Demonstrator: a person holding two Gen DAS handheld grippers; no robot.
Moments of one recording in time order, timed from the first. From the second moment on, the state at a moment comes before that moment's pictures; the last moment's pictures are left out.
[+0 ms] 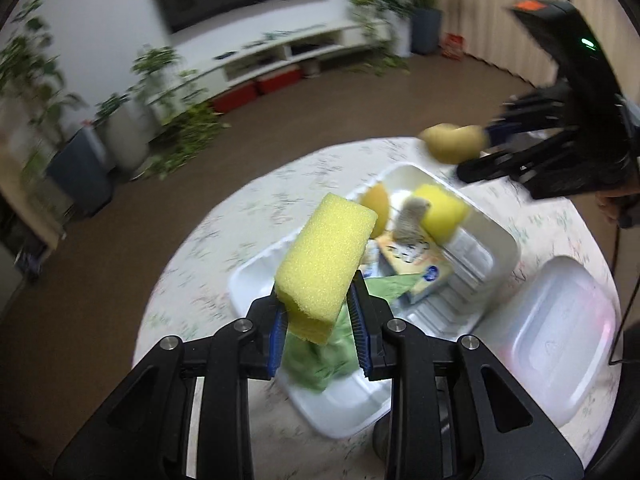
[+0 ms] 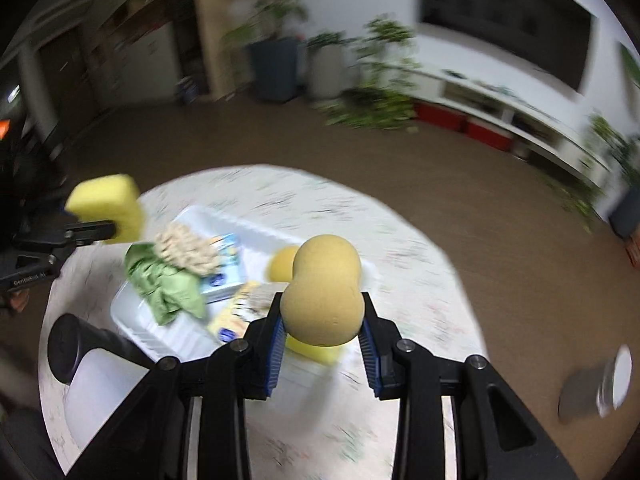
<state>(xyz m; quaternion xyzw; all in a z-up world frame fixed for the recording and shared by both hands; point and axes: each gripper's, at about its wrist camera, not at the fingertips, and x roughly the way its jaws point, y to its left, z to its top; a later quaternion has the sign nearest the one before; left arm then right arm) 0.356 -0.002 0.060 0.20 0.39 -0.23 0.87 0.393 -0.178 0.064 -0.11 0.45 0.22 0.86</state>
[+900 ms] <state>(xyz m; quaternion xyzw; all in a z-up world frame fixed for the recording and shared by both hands) 0.363 -0.012 0.030 0.20 0.40 -0.26 0.85 0.401 -0.121 0.017 -0.18 0.48 0.30 0.81</state>
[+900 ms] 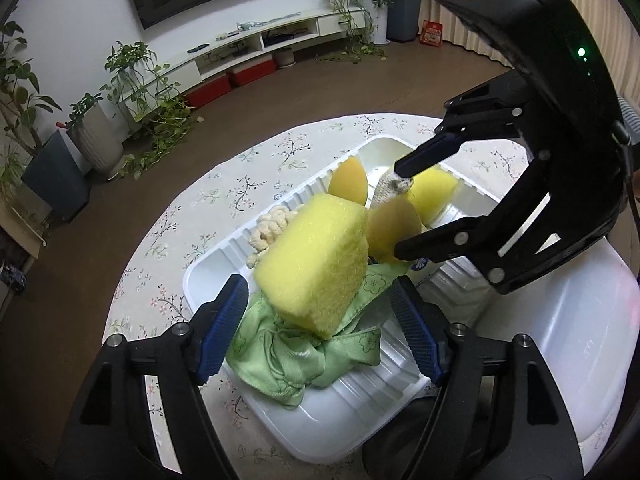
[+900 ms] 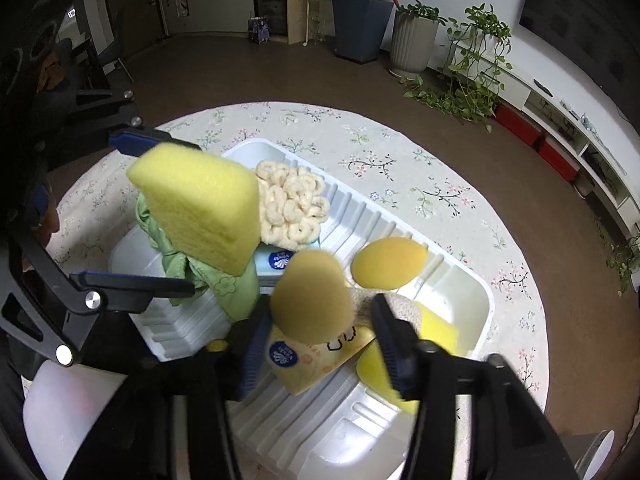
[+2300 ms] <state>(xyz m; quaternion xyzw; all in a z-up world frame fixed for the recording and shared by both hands) 0.099 0.056 -0.009 -0.02 0.31 -0.02 0.95 0.109 -0.223 0.023 0.05 0.30 0.09 0.95</state>
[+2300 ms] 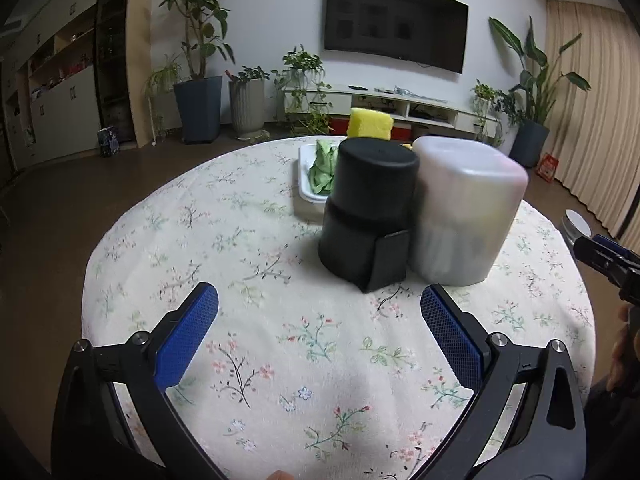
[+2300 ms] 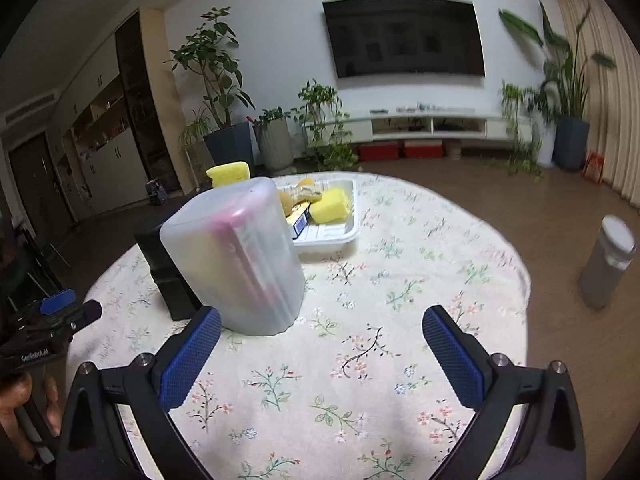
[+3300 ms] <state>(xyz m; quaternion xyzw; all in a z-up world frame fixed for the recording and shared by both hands) 0.100 0.051 -0.025 -0.03 0.35 0.03 0.94 0.116 -0.216 0.009 0.05 0.33 0.08 0.94</state>
